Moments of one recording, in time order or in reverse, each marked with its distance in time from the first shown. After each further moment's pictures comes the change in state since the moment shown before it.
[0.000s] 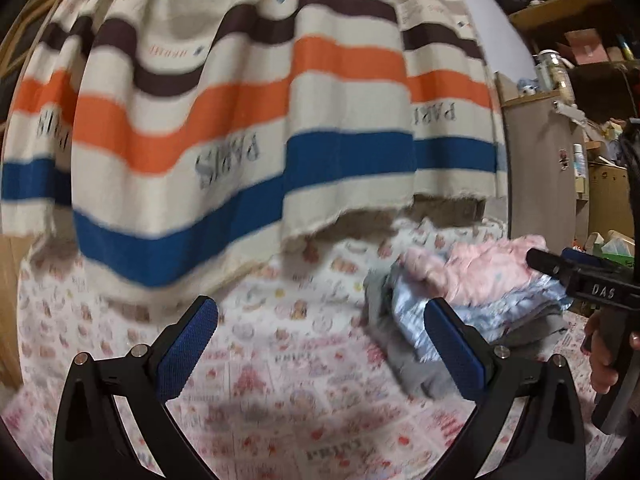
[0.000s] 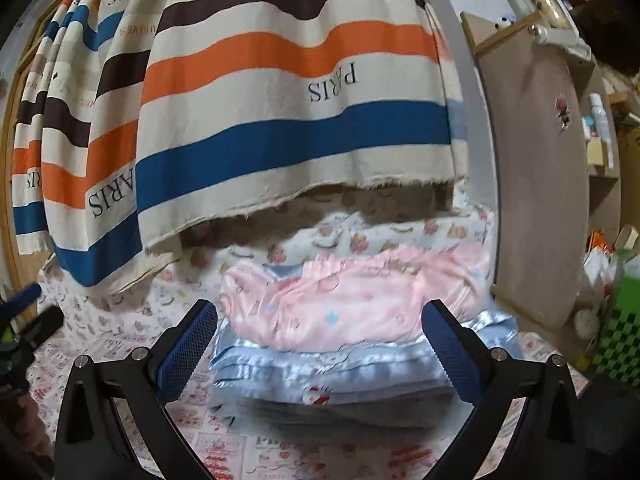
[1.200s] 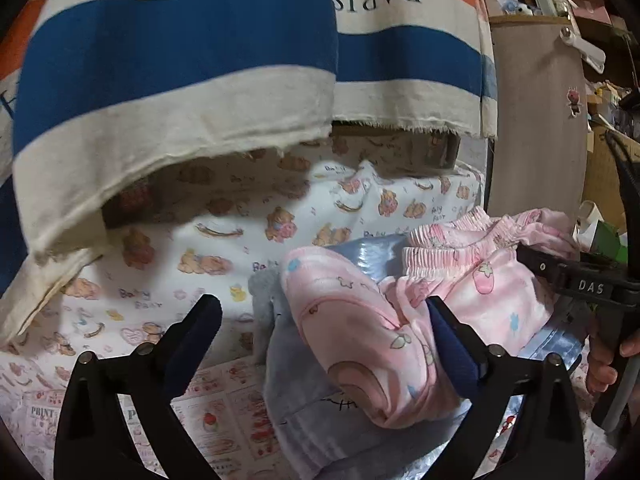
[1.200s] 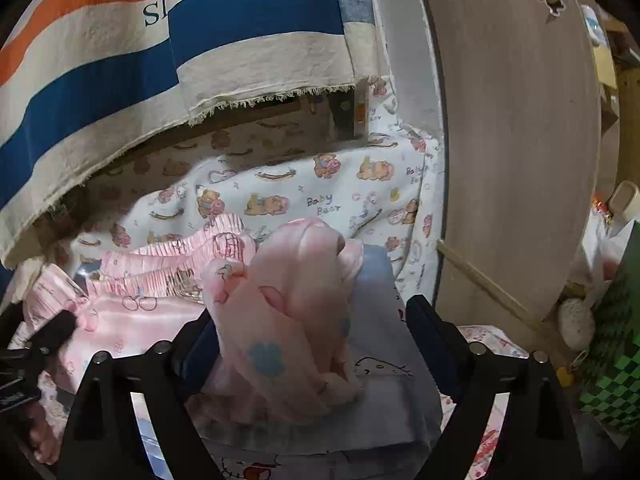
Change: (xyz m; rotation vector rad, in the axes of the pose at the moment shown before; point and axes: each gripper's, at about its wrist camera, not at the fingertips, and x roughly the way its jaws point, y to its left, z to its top) left arm 0.178 -0.106 0.026 0.055 0.237 -0.196; right arm 0.125 -0.136 0.017 0.099 0.271 -0.173
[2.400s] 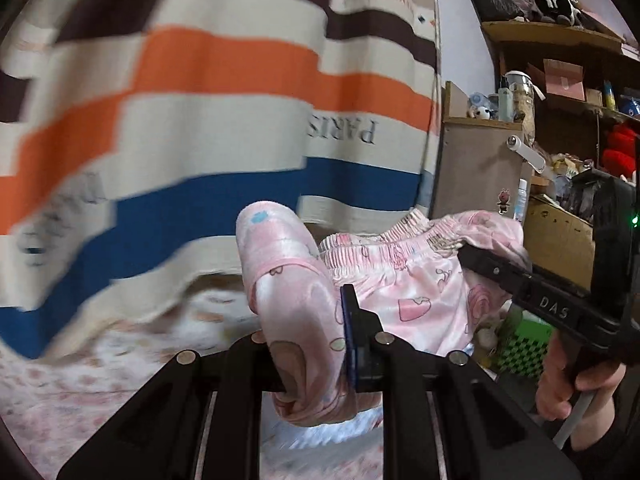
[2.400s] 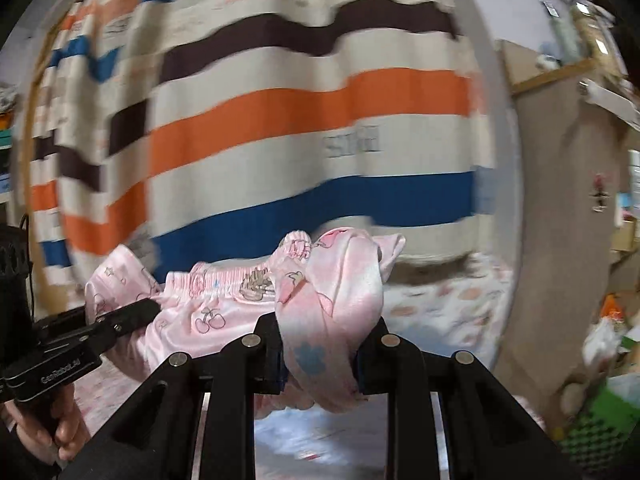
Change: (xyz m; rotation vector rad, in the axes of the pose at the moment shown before) left arm -0.116 -0.009 0.069 -0.088 -0.111 -0.155; right arm -0.161 0.069 0.062 -0.116 -0.225 0.249
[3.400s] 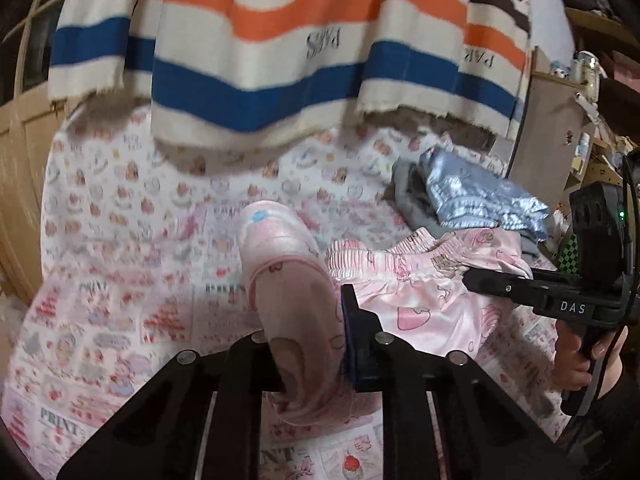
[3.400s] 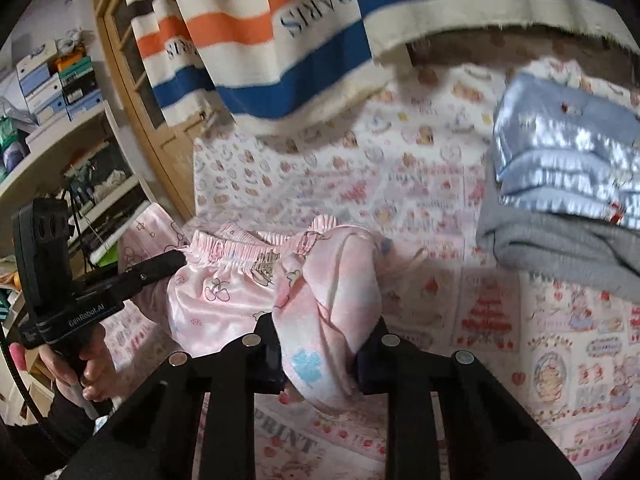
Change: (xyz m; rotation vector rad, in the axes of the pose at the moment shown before) left arm -0.201 0.123 -0.170 -0.161 0.221 0.291; right arm -0.001 0.177 -0.188 -0.033 0.474 0.551
